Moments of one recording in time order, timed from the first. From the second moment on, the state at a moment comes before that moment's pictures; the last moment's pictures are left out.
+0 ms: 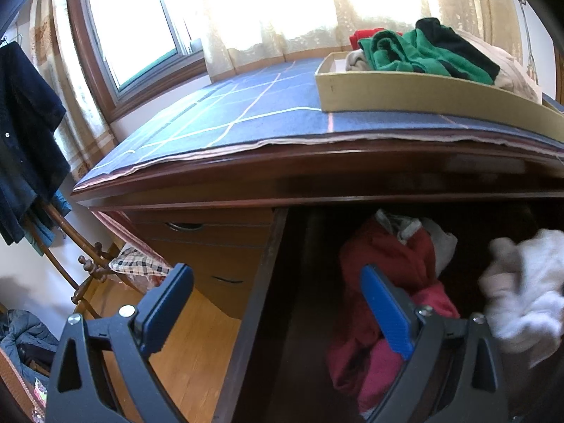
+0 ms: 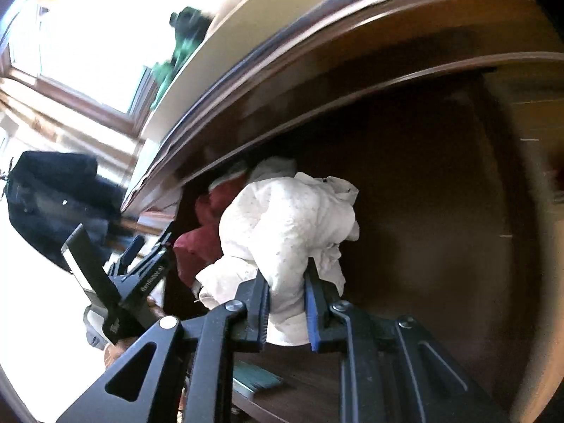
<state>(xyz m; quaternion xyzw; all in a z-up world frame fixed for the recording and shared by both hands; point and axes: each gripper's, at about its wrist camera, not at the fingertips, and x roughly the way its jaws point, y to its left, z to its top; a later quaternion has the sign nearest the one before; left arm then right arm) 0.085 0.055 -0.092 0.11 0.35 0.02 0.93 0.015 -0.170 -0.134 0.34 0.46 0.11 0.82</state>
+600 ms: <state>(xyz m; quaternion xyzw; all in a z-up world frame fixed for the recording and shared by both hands) 0.077 0.045 -0.088 0.14 0.32 0.01 0.94 -0.017 -0.194 -0.107 0.37 0.39 0.12 0.83</state>
